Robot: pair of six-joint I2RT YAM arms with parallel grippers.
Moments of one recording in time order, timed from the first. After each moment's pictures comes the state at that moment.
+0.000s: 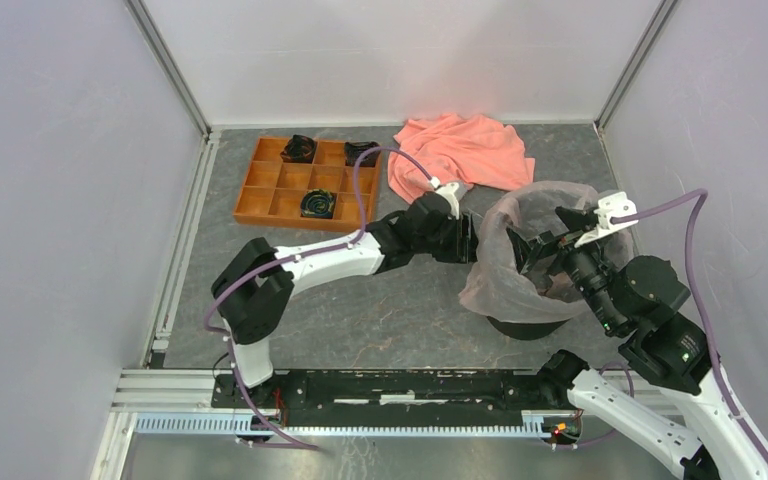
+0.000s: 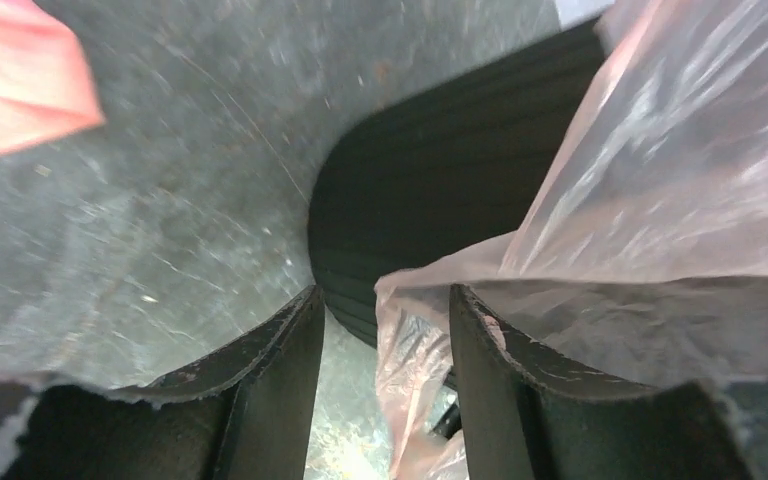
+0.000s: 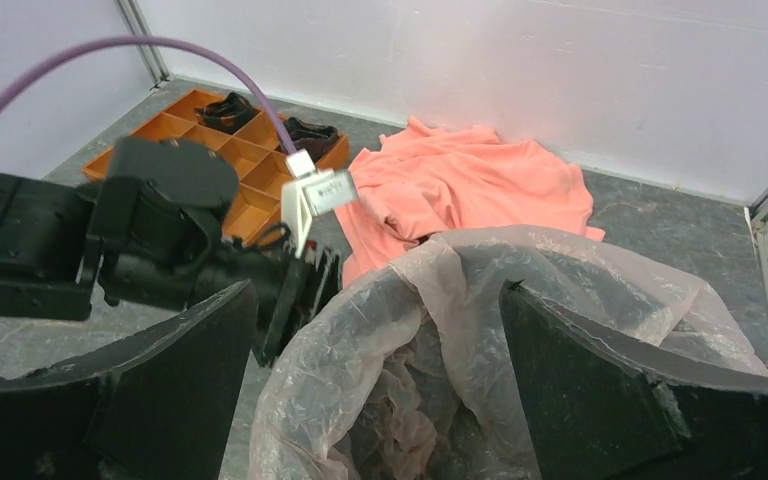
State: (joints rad) left arm -0.94 1.81 1.31 -0.02 0.13 -0.74; right arm 0.72 0.52 1.02 -0.50 0.34 0.04
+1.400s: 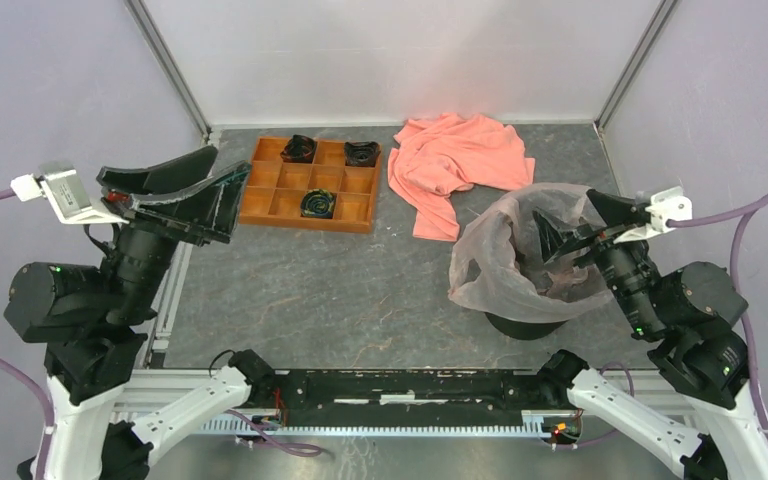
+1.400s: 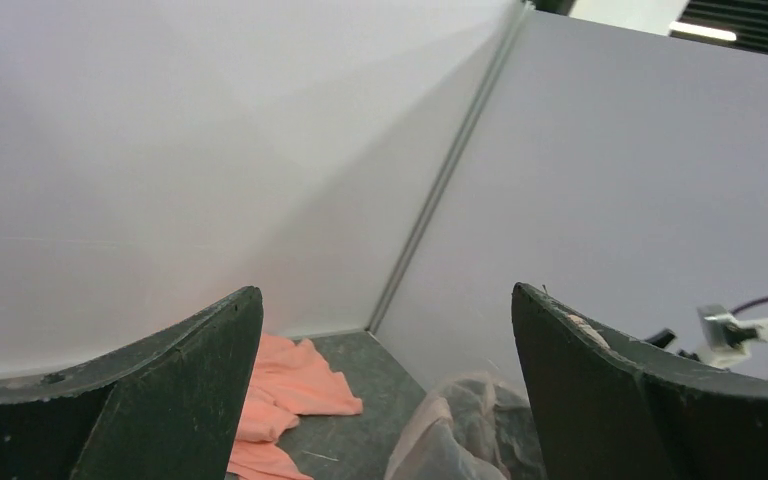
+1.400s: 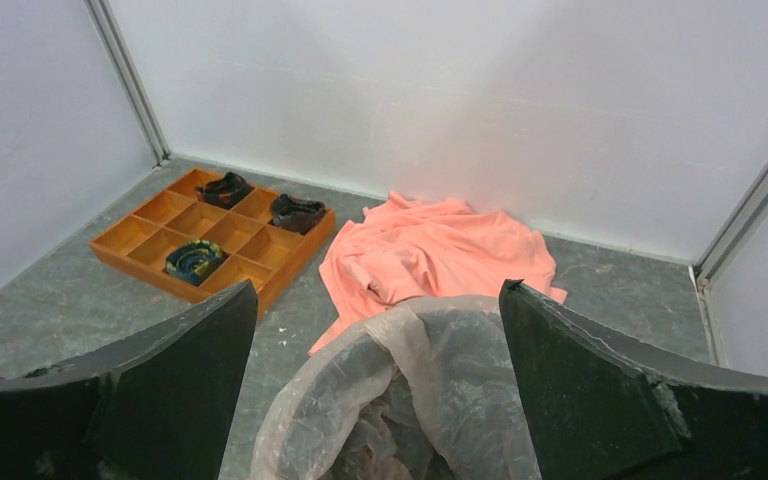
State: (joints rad) left arm -0.67 0.69 1.48 -0.30 -0.13 -0.38; right arm 0.72 0.55 1.20 -0.52 0.37 -0.02
